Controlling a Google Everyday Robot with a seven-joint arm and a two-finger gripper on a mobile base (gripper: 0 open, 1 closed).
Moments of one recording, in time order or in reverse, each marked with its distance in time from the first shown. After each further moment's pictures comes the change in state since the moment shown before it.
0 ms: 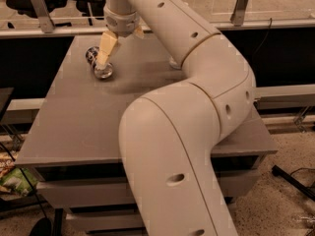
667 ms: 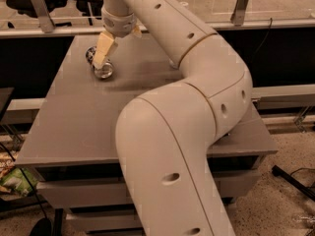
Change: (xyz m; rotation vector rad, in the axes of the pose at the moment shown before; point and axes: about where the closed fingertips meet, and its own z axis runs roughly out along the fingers) arm -0.012 -0.005 0.008 0.023 -0.026 0.022
